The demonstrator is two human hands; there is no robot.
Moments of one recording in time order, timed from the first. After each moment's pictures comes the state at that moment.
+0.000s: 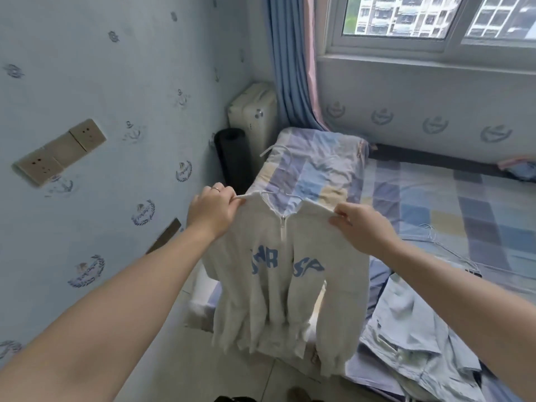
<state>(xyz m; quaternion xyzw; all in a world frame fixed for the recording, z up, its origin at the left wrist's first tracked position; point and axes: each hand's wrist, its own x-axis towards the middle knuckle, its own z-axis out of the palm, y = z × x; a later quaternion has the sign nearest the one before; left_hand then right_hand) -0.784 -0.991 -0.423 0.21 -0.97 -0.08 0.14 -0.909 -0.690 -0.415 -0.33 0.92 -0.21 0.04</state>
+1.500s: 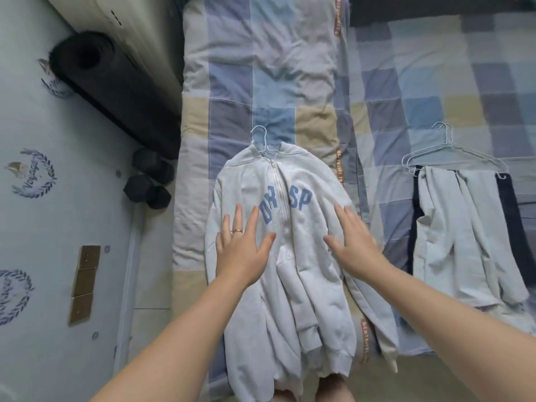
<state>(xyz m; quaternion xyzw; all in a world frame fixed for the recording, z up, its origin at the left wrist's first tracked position) -1.054 -1.079 -0.728 0.15 -0.92 -0.26 -0.25 -1.095 -0.842 -0.725 0.02 0.92 -0.24 0.30</state>
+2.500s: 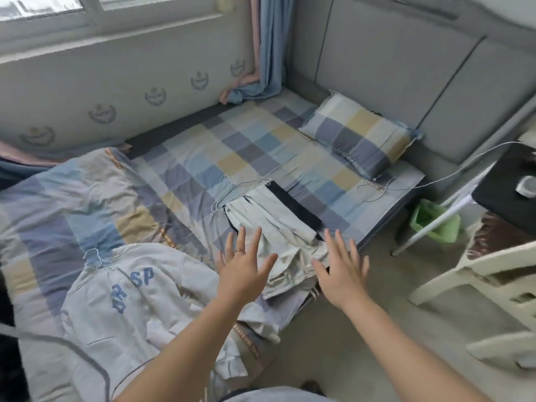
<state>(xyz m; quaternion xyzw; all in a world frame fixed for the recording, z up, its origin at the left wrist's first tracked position) -0.900 -0.698 -0.529 -0.27 -0.93 -0.19 -0.18 -0.770 -0.526 -0.509 0.34 0.91 -0.22 0.04</state>
